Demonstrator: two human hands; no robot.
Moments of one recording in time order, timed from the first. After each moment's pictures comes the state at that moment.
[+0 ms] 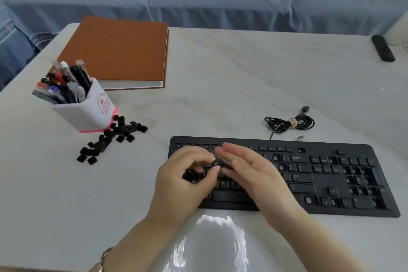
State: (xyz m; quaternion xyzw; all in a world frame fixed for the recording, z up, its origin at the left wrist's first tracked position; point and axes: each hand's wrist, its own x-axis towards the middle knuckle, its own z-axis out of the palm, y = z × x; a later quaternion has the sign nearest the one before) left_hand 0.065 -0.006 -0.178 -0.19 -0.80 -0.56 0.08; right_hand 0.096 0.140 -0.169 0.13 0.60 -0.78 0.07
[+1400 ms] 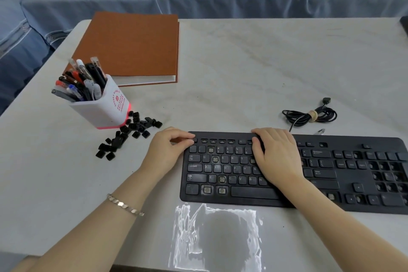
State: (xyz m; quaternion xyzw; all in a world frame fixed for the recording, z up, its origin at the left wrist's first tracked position) left_hand -0.020 -0.056 -0.220 -0.07 -0.86 -0.49 -0.09; right_hand 0.045 0.177 -0.252 0.06 0.97 -0.13 -0.19
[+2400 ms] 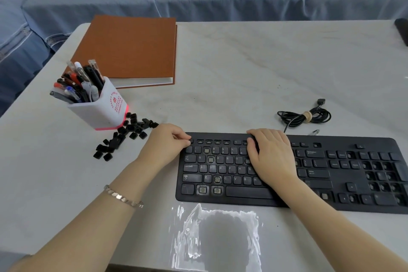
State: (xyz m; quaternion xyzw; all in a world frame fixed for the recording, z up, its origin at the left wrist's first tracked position) left_hand -0.030 -0.044 -0.204 -0.06 -0.92 -0.37 -0.13; right_hand 0.044 0.176 -0.253 0.06 0.97 -0.13 -0.21
